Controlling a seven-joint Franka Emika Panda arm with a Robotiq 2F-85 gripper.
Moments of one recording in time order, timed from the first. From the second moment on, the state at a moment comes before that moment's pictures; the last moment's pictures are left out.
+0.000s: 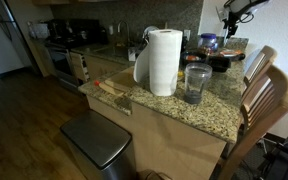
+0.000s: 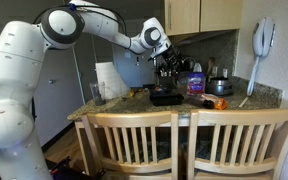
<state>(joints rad) -0.32 0.40 -0.19 -1.44 -0.20 2.34 1.91</state>
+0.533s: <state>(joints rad) -0.18 0.13 -0.14 -1.51 0.00 2.12 1.55</state>
